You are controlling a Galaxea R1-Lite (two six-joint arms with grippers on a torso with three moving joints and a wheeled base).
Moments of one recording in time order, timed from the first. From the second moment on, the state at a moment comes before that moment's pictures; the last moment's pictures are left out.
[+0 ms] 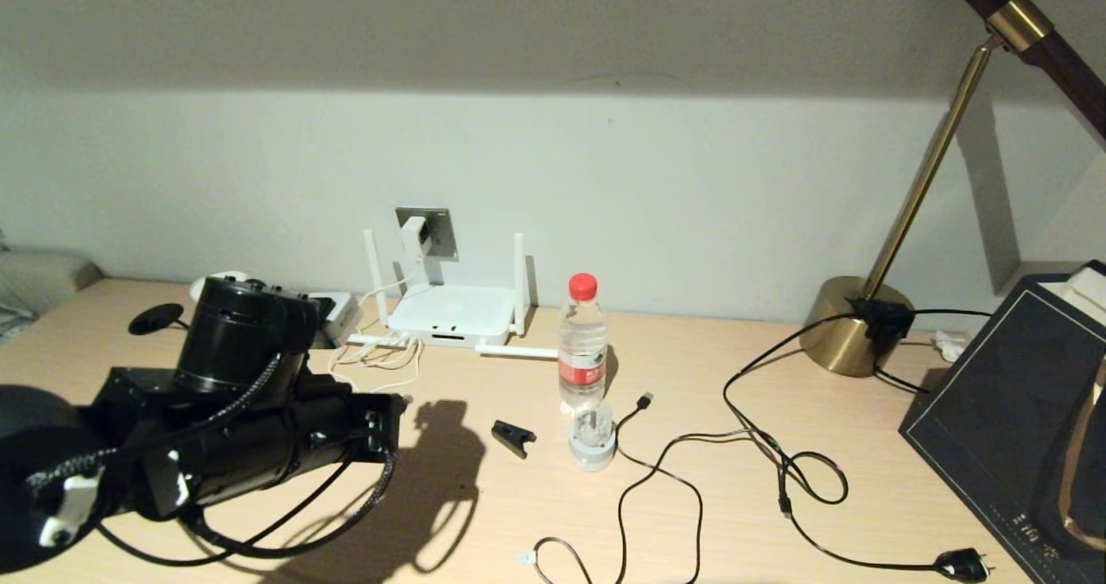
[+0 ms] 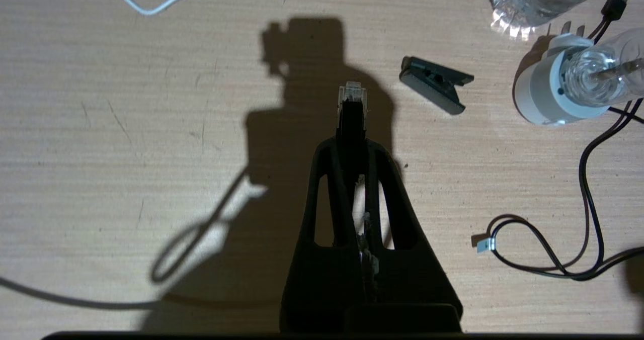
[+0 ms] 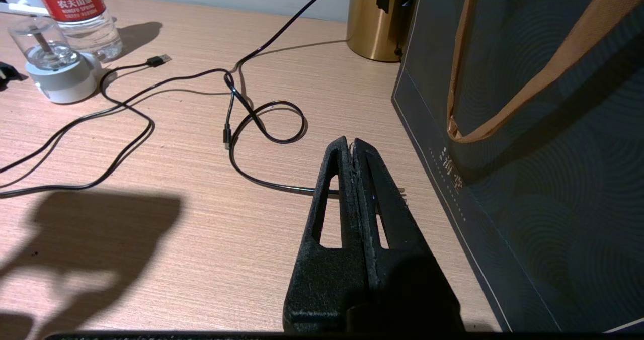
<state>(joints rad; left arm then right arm) -0.45 1.55 -0.76 -0.15 0.24 -0.23 -0.01 0.00 0.00 0.01 0.03 -0.04</state>
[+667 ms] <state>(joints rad) -0.32 1.79 -0.80 -0.57 0.20 -0.07 -0.01 0.00 0.00 0.01 0.03 -0.04</state>
